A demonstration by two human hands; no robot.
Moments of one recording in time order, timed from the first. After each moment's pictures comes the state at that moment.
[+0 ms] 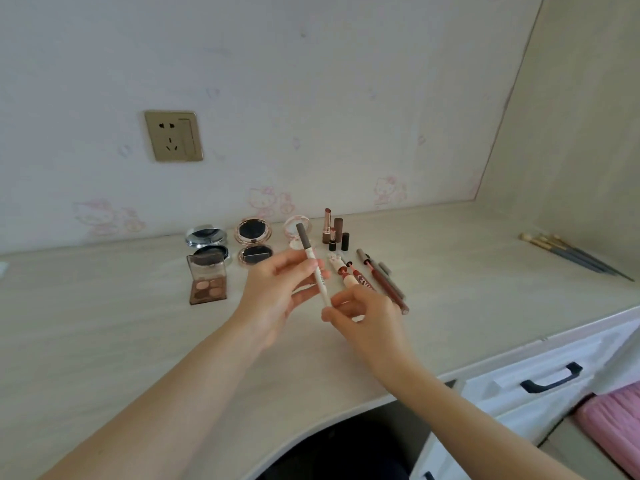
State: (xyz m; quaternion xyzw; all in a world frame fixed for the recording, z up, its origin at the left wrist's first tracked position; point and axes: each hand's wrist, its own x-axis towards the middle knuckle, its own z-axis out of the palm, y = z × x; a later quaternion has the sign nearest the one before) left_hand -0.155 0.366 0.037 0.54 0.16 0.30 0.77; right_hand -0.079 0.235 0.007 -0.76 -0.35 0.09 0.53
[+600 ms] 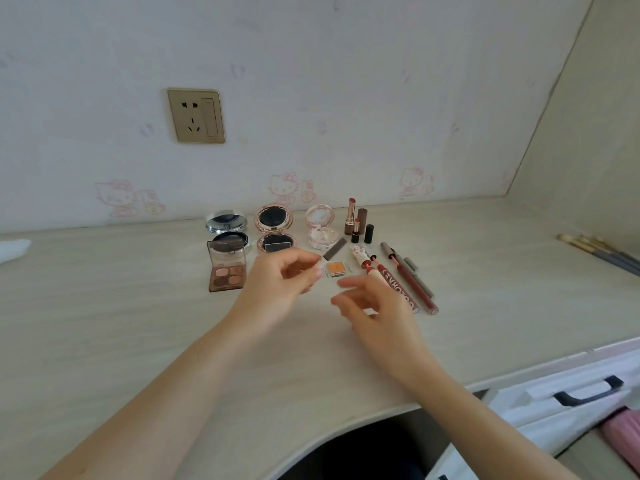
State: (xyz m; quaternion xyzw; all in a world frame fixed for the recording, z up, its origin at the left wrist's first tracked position) left_hand -0.177 0.394 0.024 0.75 0.20 0.33 0.54; right_hand -0.082 0.254 0.001 -0.72 -0.39 0.11 0.56
